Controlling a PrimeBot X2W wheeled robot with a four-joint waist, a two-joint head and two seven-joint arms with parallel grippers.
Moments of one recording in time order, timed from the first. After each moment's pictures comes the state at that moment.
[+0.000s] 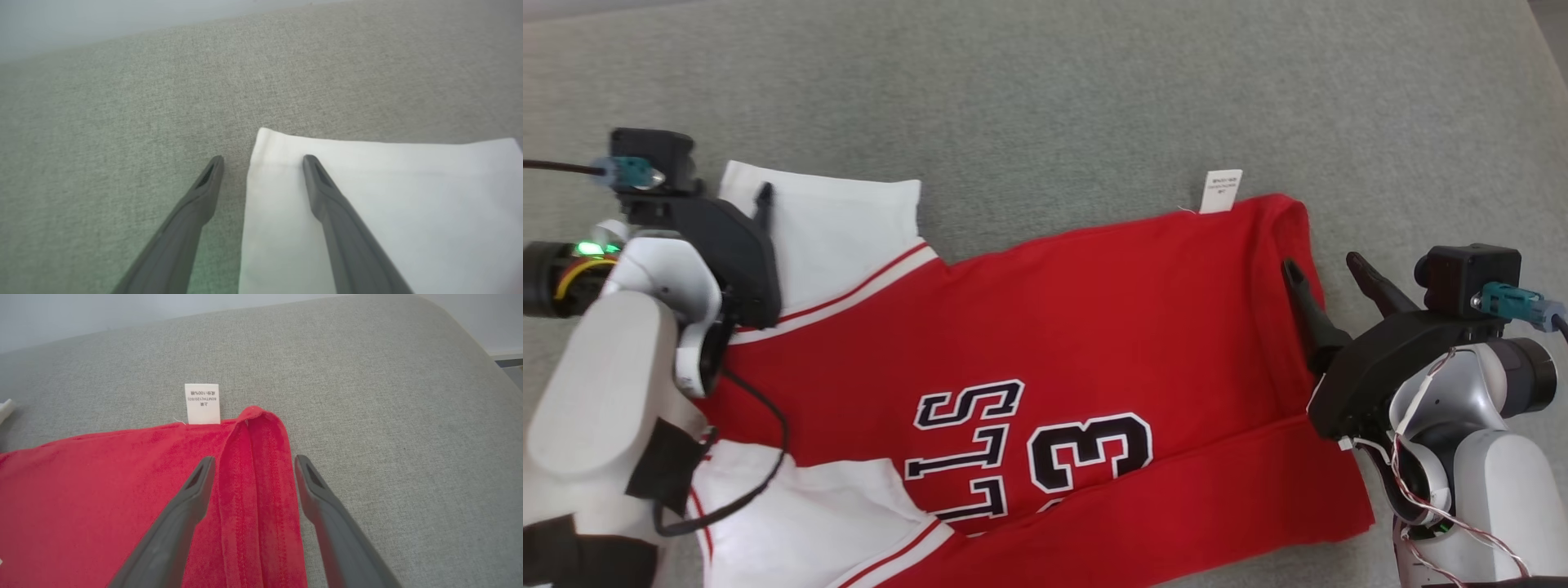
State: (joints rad) left arm -0.84 0.30 -0.23 0.60 -0.35 -0.03 0.37; right arm -0.34 -0.05 -0.07 -0.09 0.16 0.13 0.55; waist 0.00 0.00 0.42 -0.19
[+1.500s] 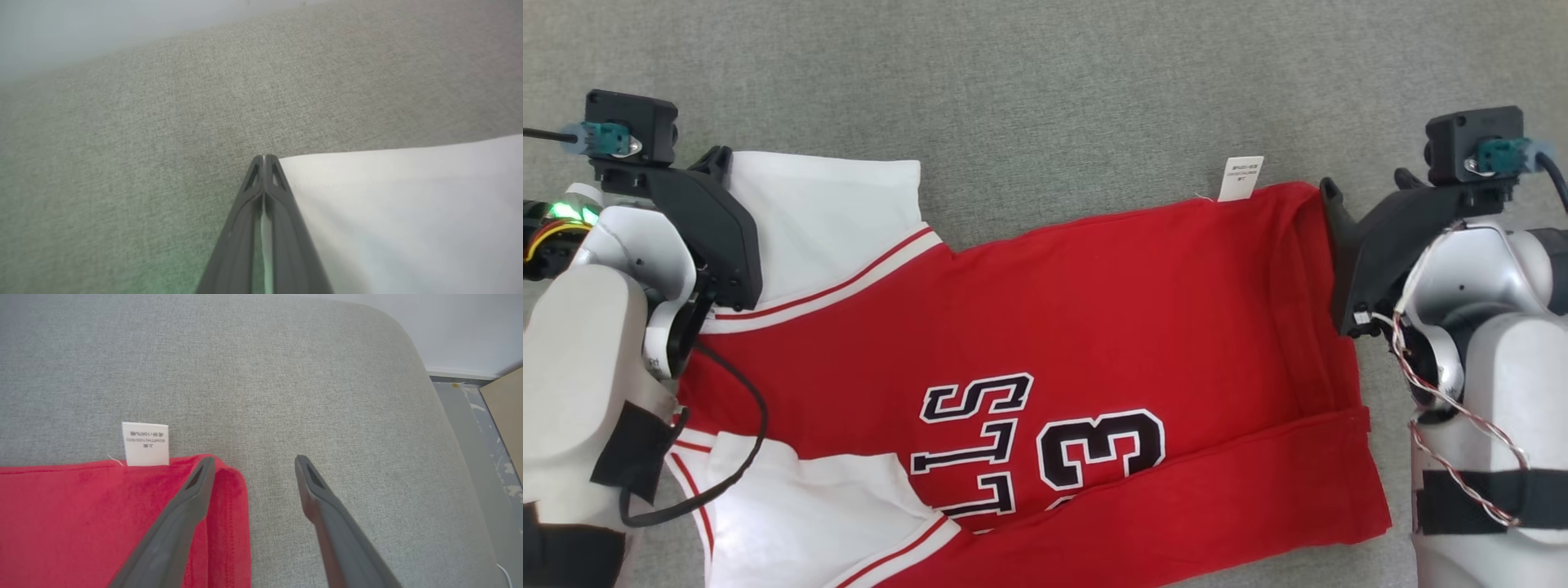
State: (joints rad) left arm -0.88 0.37 -0.28 0.56 -0.38 -0.08 0.41; right arm -0.58 -0.06 -0.10 -0.04 -0.08 0.13 0.82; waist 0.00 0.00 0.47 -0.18
